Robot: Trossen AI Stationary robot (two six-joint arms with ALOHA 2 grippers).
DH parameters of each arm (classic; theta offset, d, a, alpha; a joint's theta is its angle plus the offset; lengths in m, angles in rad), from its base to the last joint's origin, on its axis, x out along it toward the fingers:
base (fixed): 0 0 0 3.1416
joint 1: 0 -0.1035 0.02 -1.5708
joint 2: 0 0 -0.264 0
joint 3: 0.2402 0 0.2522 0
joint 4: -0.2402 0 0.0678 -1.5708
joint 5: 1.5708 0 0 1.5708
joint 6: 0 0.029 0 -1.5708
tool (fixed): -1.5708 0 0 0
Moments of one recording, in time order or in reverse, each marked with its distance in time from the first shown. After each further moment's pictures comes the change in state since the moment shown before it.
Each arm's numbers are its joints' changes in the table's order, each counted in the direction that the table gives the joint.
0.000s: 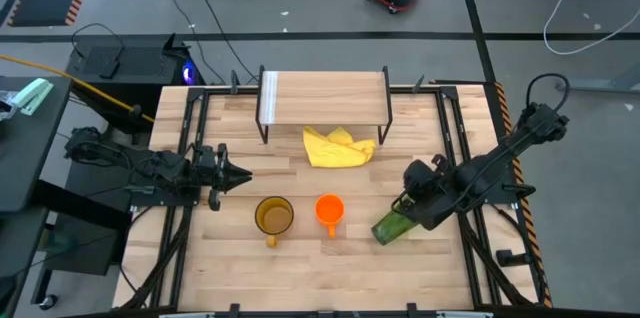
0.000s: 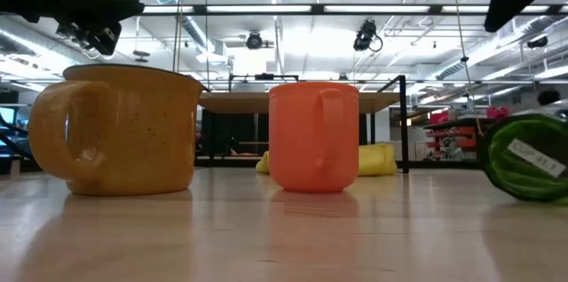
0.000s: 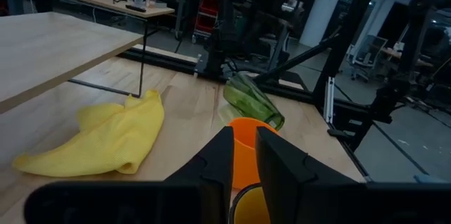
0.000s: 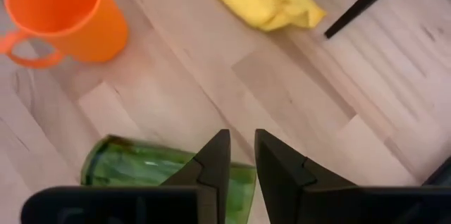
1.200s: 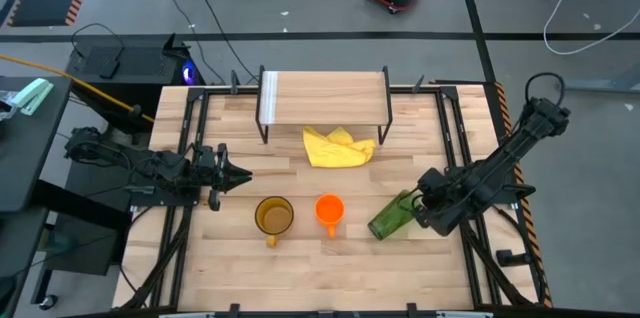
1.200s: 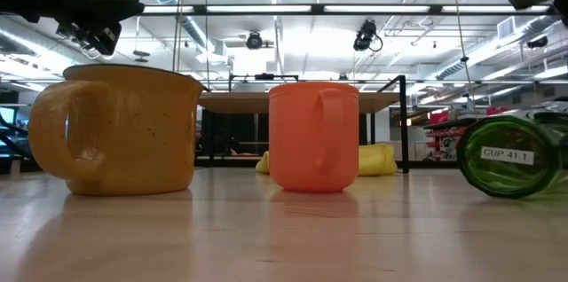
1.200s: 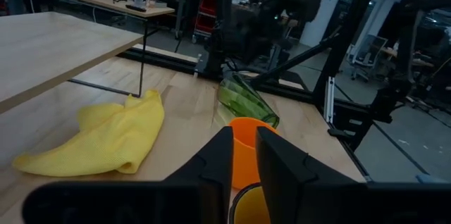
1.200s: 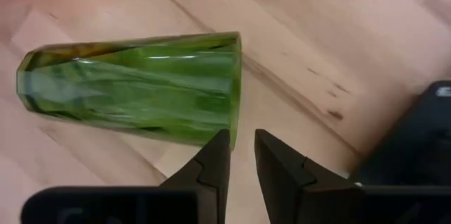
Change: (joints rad) left arm 0.000 0.000 0.000 -0.001 0.000 0.000; right arm -0.112 0.115 -0.281 0.084 0.231 0.372
